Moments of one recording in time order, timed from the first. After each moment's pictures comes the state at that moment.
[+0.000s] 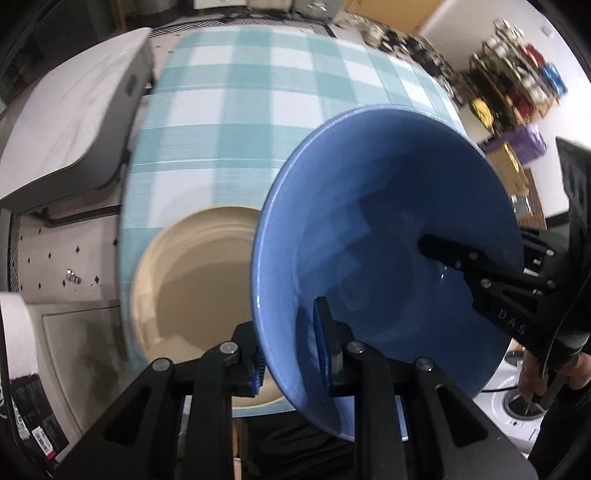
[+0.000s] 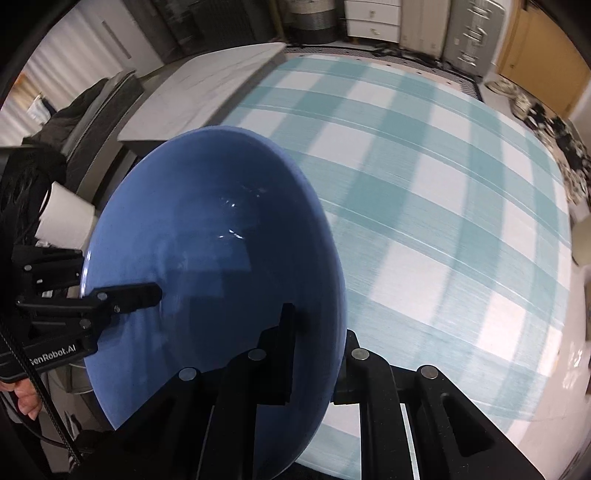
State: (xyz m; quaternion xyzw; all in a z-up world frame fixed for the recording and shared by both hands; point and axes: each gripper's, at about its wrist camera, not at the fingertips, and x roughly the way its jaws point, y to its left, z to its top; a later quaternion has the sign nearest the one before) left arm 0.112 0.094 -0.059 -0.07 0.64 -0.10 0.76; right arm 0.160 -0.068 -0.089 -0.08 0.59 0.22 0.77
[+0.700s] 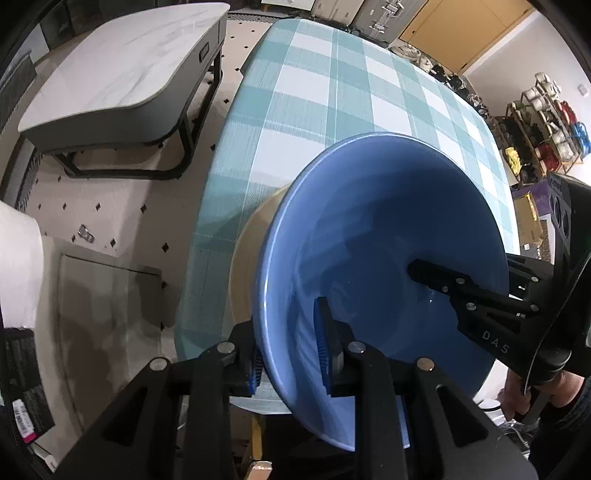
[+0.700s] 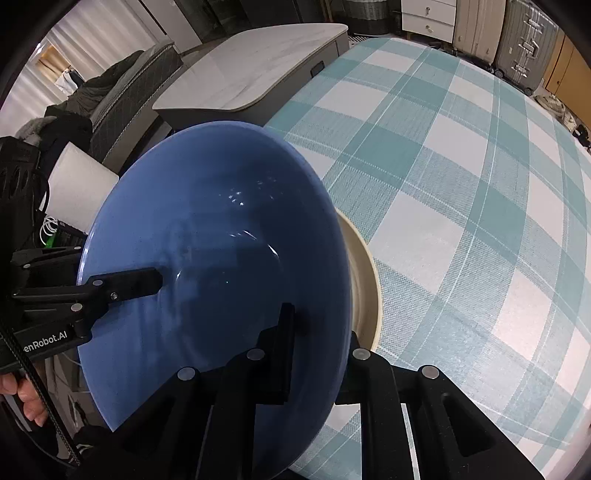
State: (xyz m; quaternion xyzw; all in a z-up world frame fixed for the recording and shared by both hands) left arm 0.076 0.185 -0.101 -0.14 0.63 -0.04 0.77; right arm 0.142 0.044 -0.144 -0.10 0.60 0.28 0.75
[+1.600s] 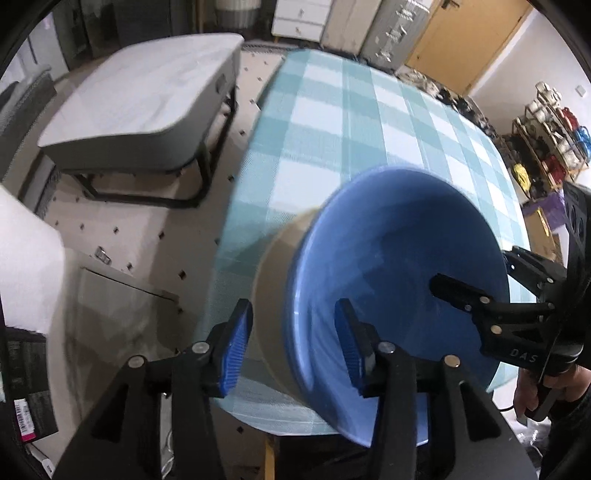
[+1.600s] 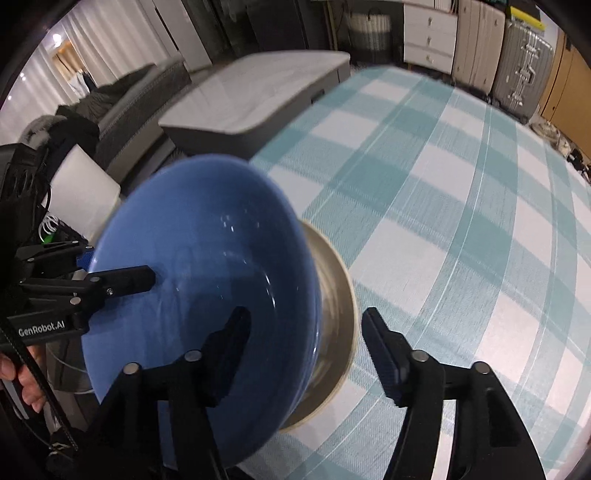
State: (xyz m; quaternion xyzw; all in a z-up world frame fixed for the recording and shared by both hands) left arm 0.065 0.190 -0.090 -0.11 0.57 0.00 0.82; right arm 0.121 0.021 -0.133 -0.10 0.53 0.30 0.79
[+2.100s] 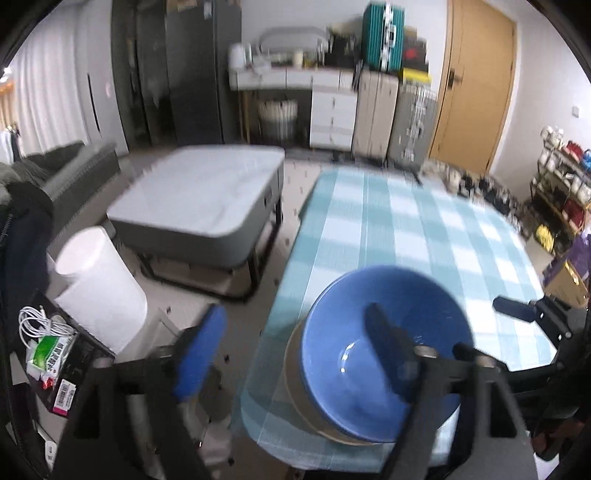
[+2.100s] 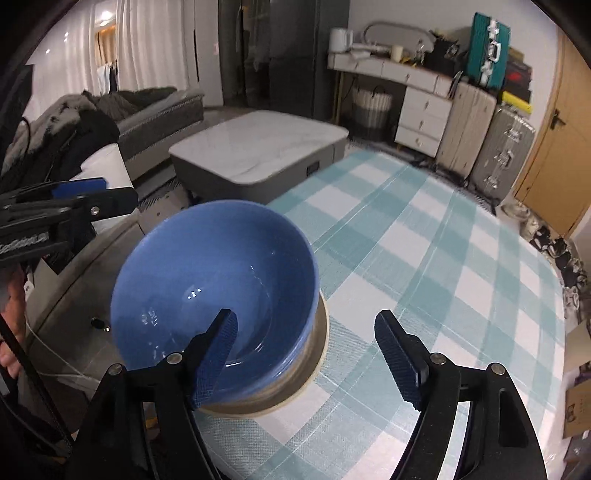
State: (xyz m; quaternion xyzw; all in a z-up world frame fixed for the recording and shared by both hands) left arm -0.002 0.166 -0.016 -0.06 0.35 0.11 0.93; right arm 0.050 -0.002 -0.075 -0.16 0.38 0.29 0.86
